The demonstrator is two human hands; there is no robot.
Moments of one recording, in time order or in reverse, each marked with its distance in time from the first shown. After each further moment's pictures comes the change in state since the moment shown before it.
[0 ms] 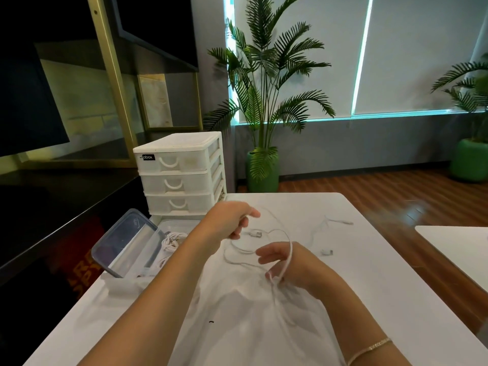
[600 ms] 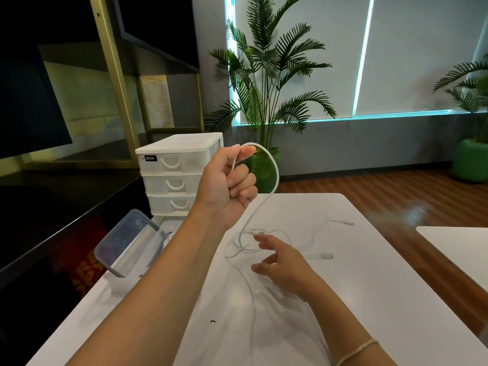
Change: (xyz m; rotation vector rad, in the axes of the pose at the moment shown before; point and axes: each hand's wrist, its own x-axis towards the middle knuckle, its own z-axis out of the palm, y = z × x) left_hand -0.020 0.042 -0.011 -1.031 -0.312 0.338; right_hand 0.005 0.002 0.020 -0.126 0.147 -0.153
